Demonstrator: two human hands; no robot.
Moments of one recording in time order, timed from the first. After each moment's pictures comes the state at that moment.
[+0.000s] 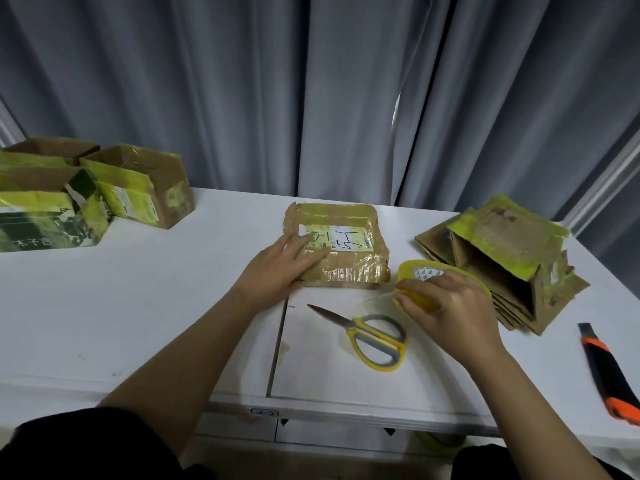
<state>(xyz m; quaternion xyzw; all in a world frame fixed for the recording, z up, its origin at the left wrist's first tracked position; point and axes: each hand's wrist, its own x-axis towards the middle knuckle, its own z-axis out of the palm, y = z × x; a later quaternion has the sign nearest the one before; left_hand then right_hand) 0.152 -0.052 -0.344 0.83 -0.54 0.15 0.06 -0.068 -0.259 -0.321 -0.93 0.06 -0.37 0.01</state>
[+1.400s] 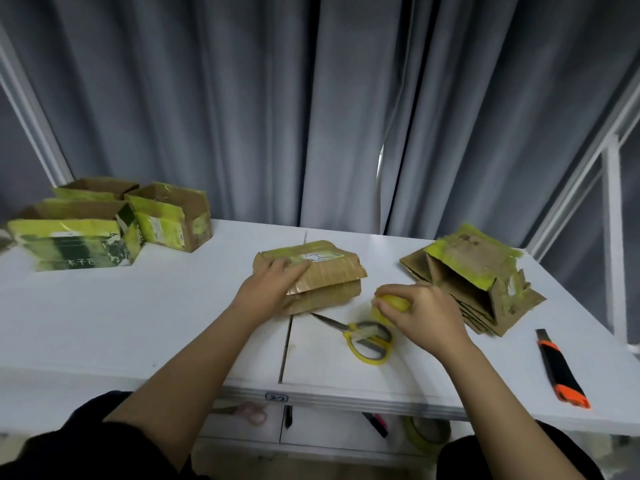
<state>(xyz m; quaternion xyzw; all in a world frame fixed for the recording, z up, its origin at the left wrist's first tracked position) 0.099 -0.008 -0.295 0.89 -0.43 0.07 0.10 -0.097 -0.199 -0.261 -0.95 0.16 -0.23 0.13</state>
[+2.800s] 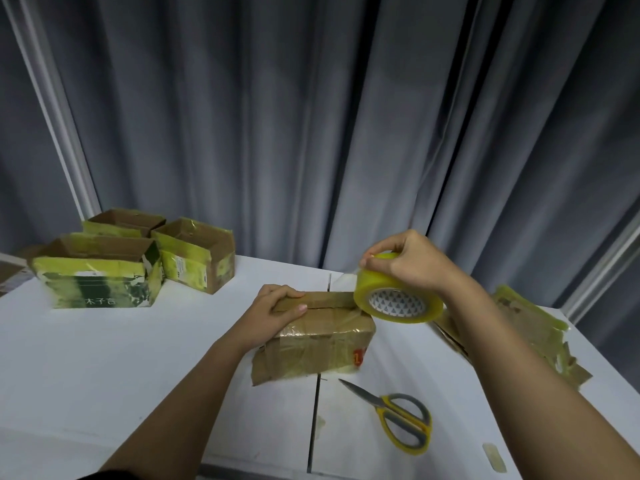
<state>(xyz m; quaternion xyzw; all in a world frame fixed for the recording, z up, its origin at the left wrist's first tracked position) 0.178 0.027 -0.270 0.78 -0.33 -0.12 0.52 0.051 -0.187 -0.120 -0.94 0.13 -0.11 0.29</state>
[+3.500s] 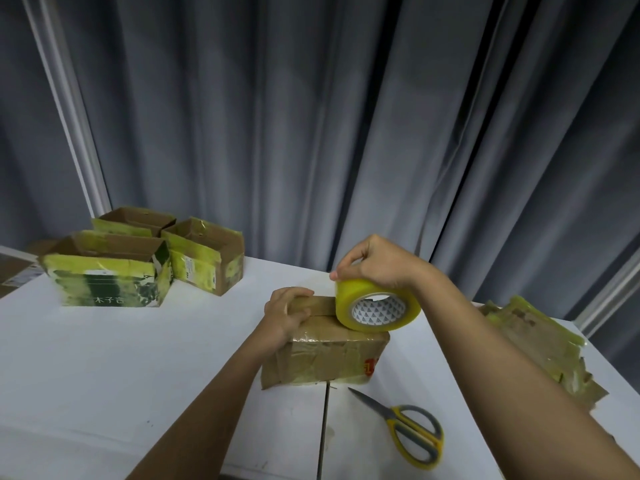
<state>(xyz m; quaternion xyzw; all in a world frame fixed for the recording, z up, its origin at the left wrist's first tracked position) 0.177 0.016 -0.271 0.77 -0.28 -0.11 0.57 0.100 -0.151 -0.116 -0.95 0.06 0.01 0.29</state>
